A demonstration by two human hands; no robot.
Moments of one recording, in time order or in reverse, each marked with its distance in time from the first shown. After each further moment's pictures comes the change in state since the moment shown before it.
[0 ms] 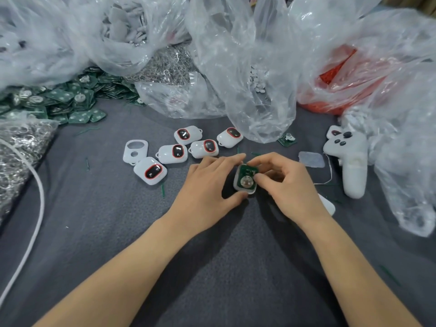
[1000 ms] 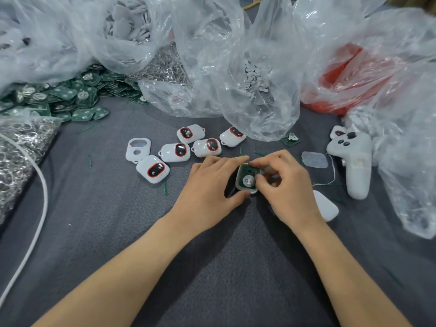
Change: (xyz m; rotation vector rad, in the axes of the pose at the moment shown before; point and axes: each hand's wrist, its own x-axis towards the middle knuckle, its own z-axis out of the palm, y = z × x) left_hand 0.000 0.000 0.001 0.016 0.010 -0.010; right_hand -0.001 0.004 0.011 -0.224 0.125 -0.159
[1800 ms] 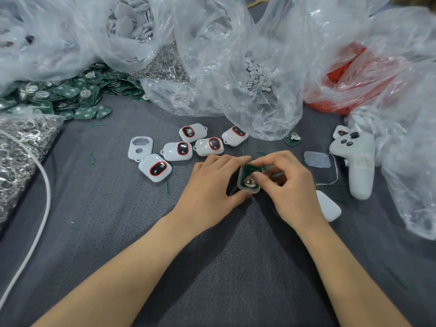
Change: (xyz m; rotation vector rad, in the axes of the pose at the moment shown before) left_hand 0.001 0.000 0.000 -0.001 -0.010 0.012; right_hand -0.002 0.002 -0.001 0.139 -0.004 0.007
